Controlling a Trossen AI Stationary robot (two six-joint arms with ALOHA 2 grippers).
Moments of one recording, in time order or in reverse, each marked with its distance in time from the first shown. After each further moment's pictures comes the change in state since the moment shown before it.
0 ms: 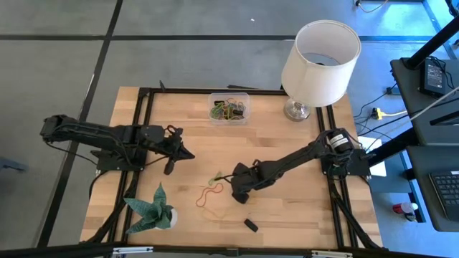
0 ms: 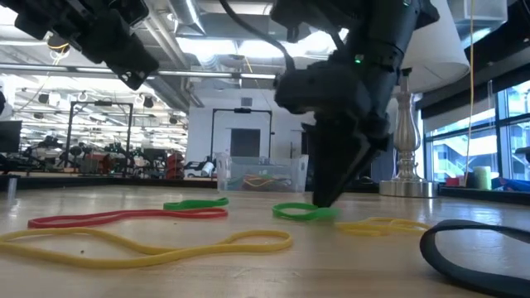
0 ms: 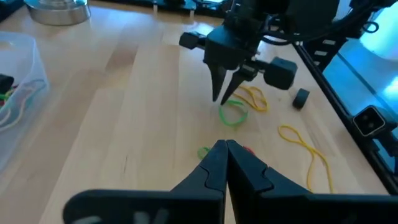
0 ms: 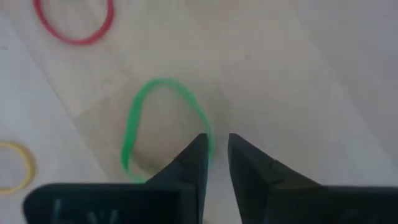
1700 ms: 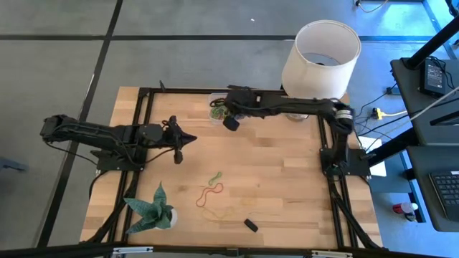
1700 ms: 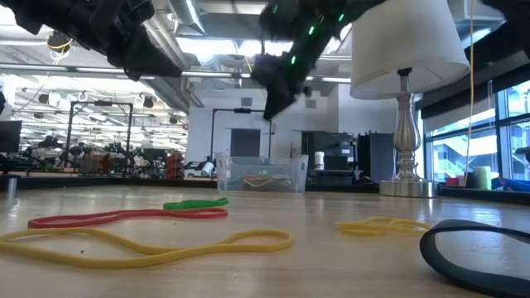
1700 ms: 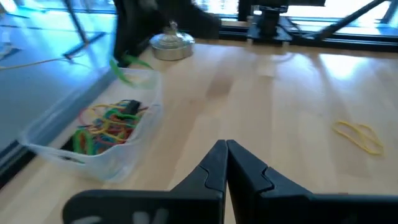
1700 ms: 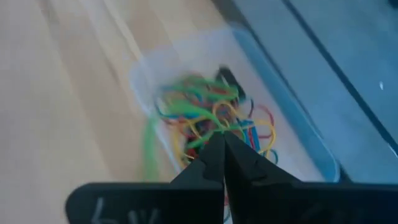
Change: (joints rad) left arm 0.003 0.001 0.001 0.067 -0.390 0.054; right arm -0.584 -0.117 0.249 0.053 0.110 -0.810
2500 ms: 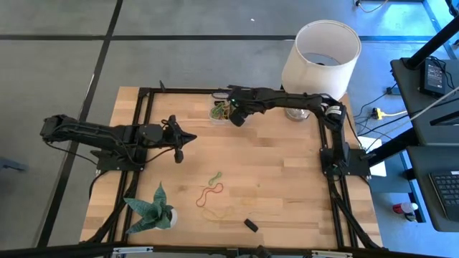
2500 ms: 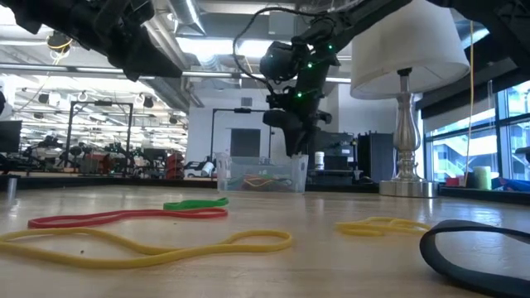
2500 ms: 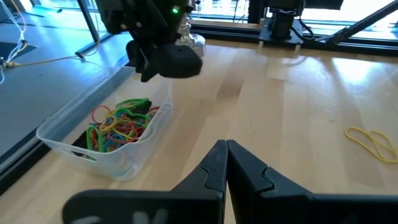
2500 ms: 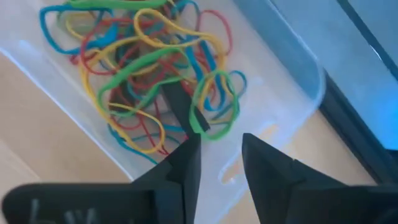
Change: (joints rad) left arm 0.000 0.000 0.000 0.000 -0.046 -0.018; right arm -0.103 0.128 0.023 -0.196 0.033 0.159
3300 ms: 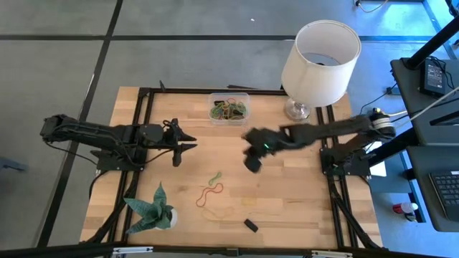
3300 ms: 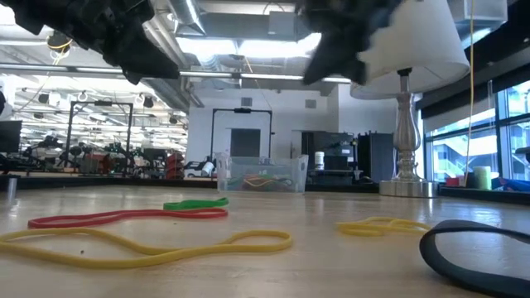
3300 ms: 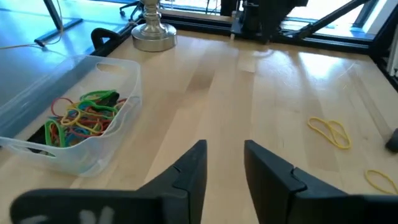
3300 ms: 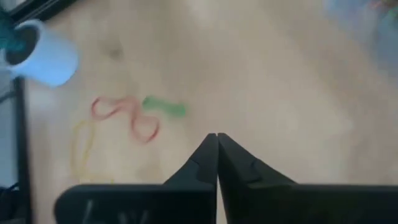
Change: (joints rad) left arm -0.001 0.000 0.001 -0.016 0.121 -0.039; right arm 0.422 -0.489 -0.424 0.272 -0.256 0.319
